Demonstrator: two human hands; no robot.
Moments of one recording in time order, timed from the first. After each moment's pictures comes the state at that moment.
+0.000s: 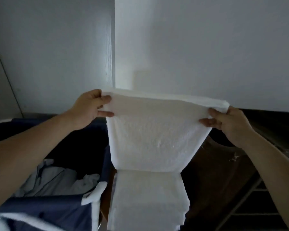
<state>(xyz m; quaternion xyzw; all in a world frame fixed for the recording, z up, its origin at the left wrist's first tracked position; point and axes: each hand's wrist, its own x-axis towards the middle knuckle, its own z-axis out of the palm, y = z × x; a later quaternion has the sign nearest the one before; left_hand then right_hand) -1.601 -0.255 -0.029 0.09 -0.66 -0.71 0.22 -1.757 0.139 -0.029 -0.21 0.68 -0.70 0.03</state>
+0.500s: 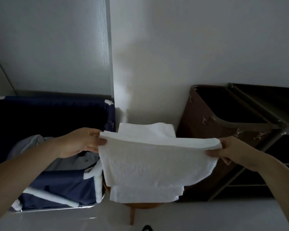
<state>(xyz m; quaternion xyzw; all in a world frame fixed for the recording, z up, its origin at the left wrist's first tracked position) -1.543 -0.265 -0.176 0.11 -0.73 -0.67 -0.10 -1.708 0.193 -0.130 -0.22 0.87 -0.36 0.26</state>
